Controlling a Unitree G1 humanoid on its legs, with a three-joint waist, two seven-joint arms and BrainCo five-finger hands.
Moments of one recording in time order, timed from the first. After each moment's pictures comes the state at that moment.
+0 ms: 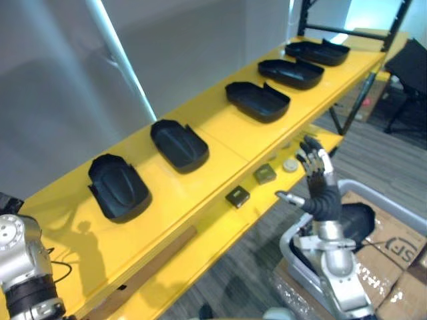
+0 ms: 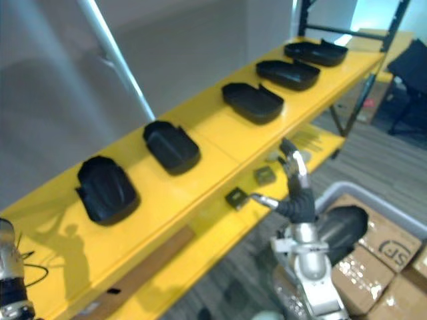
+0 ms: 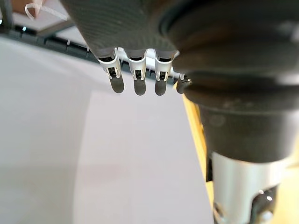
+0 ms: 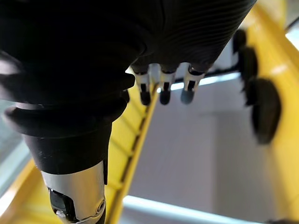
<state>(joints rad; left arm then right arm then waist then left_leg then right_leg) -0.11 0.53 0.67 0.13 -0.34 -0.23 0.73 0.06 -0.31 0.16 -0.25 0.12 -0.50 -0.17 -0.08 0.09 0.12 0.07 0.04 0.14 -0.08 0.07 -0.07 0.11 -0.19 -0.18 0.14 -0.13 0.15</state>
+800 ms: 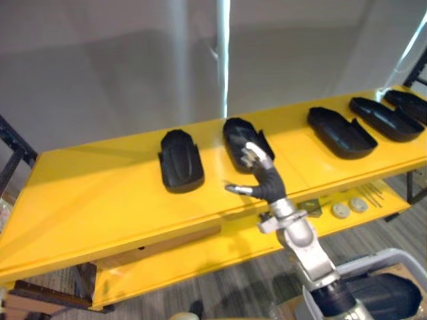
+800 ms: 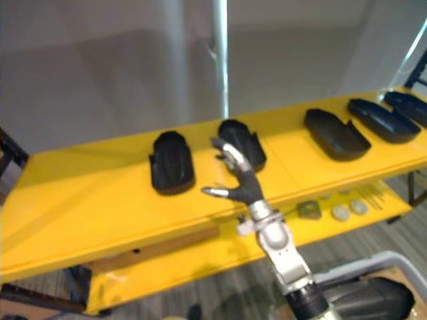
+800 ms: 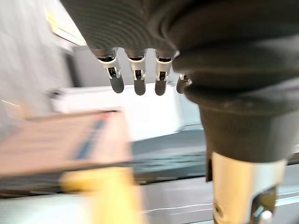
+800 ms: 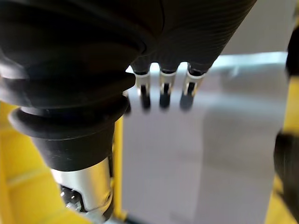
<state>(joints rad) 0.36 0.03 0.71 0.38 -0.26 -0.38 0.71 -0.19 -0.25 0.41 -0.11 0.16 -0.32 0.03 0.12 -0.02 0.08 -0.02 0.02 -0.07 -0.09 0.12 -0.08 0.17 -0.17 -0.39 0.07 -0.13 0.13</state>
